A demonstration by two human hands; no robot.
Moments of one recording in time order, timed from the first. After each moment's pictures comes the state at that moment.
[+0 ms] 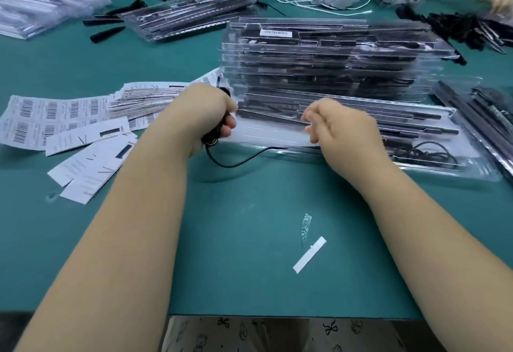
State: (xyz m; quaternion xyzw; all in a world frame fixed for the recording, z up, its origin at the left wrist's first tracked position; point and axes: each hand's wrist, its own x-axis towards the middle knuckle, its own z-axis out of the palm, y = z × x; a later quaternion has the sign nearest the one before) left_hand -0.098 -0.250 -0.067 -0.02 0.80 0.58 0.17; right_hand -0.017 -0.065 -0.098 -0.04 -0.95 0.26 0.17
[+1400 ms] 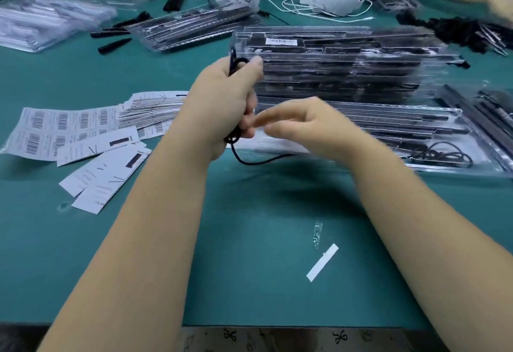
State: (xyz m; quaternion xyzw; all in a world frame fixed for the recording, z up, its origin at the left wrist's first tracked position) left_hand -0.080 -0.239 -0.050 0.14 0.71 0.69 0.09; right_hand -0.044 -0.091 -0.075 0.10 -0.88 0.47 -0.02
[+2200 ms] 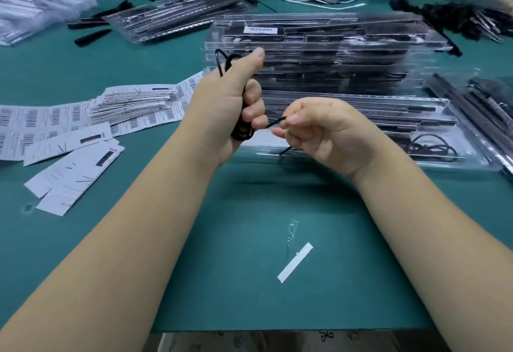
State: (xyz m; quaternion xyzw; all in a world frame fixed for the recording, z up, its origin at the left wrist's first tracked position) left_hand -0.075 -0.204 -0.064 0.10 0.52 0.83 0.20; right_hand -0.027 -0.058 -0.090 0.05 -0.62 0.78 -0.04
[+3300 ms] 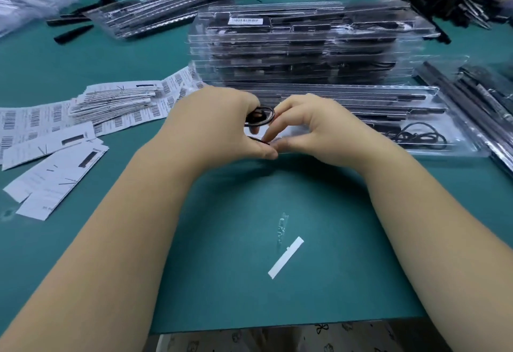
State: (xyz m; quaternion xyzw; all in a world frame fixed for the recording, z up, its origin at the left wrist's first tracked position) left_hand -0.069 -0.216 -0.068 0.35 0.93 0.13 -0.06; right_hand -0.022 -0.043 -0.093 0.12 -0.93 0.34 0.05
